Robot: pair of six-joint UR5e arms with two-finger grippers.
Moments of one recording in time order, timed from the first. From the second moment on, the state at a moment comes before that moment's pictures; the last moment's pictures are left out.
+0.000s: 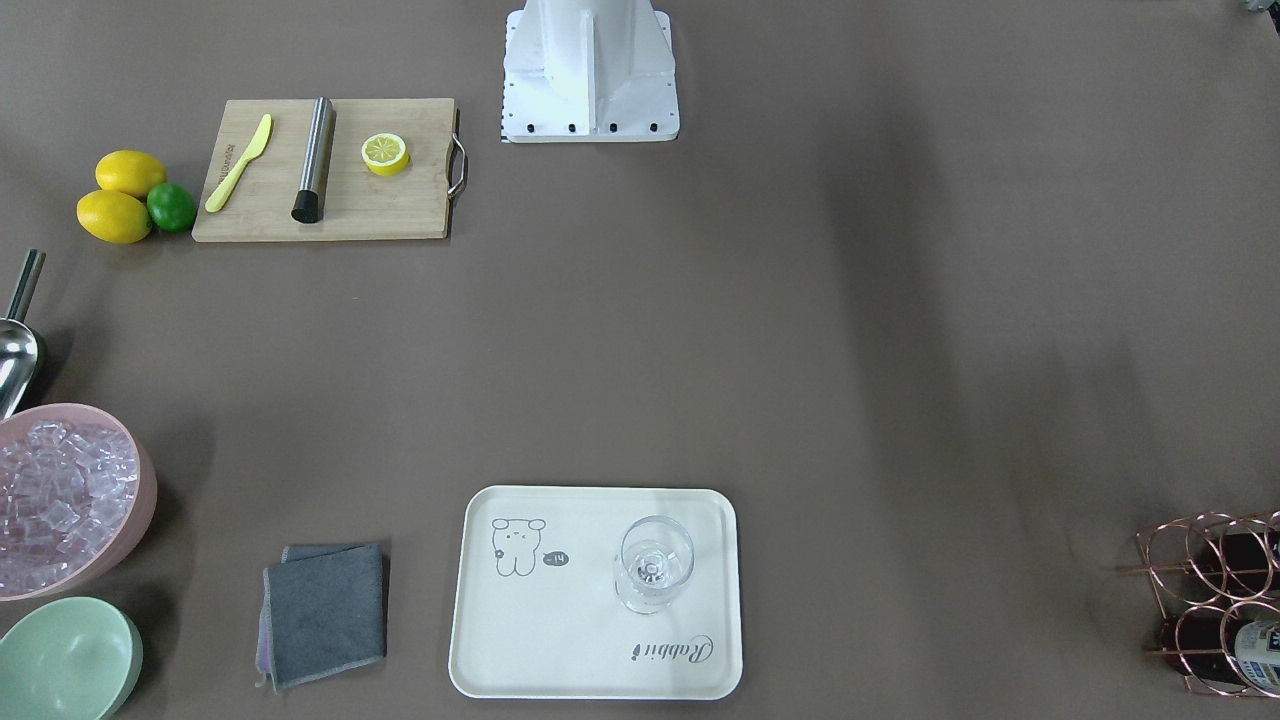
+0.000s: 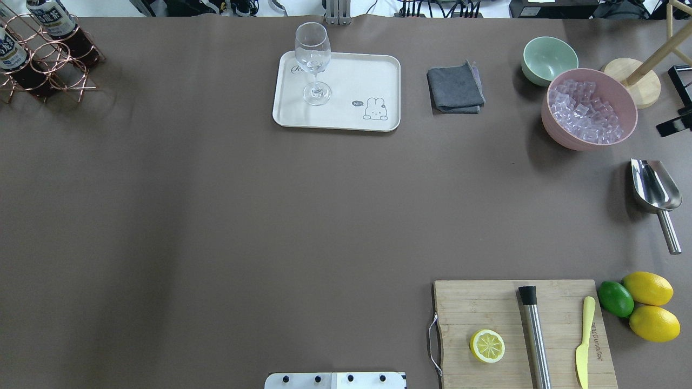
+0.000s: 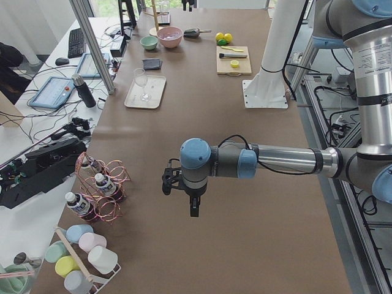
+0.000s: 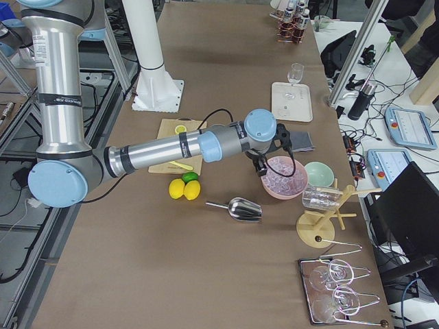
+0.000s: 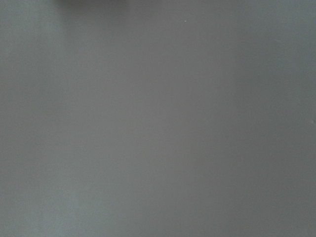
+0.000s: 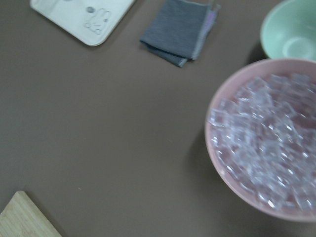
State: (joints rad) left arm -1.57 -1.34 -1.86 -1.55 -2.35 -0.03; right arm 1.39 -1.54 1.80 -1.30 2.67 0.01
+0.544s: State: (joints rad) left arm -1.57 -1.47 -1.81 -1.55 -2.36 -0.44; right arm 1.17 -1.31 1.69 -0.89 2.66 0.01
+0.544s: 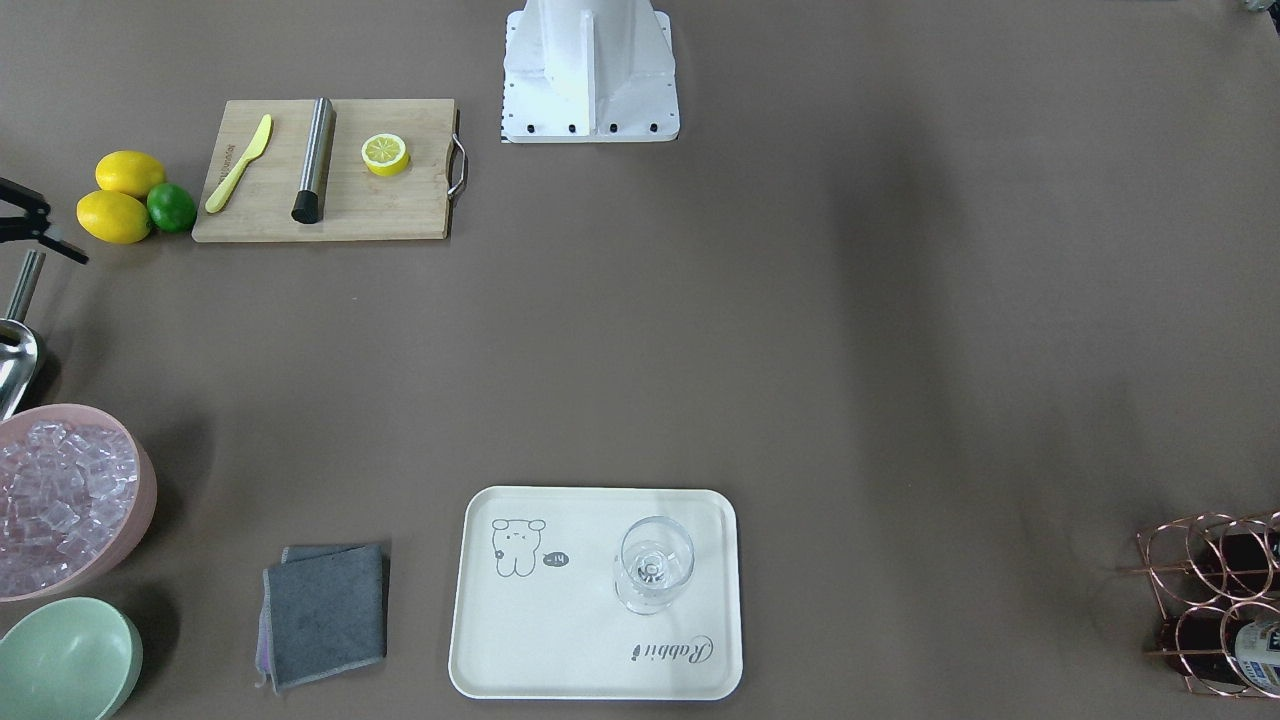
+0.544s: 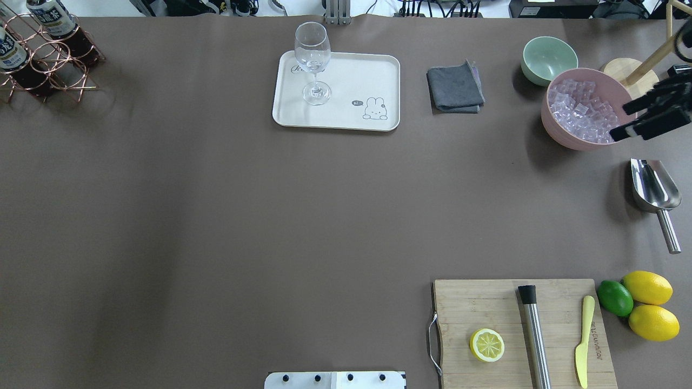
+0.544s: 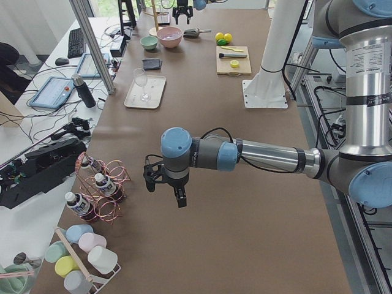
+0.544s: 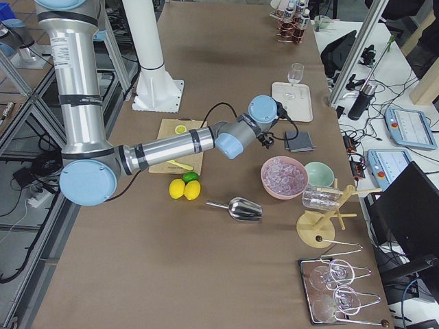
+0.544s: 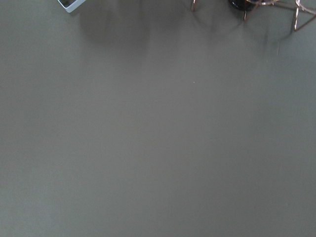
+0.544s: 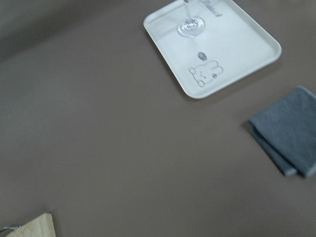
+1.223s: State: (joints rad) left arm -1.59 -1.63 -1.78 -1.53 -2.35 -1.17; right arm 1.10 -1.12 1.68 -0.81 2.63 0.02
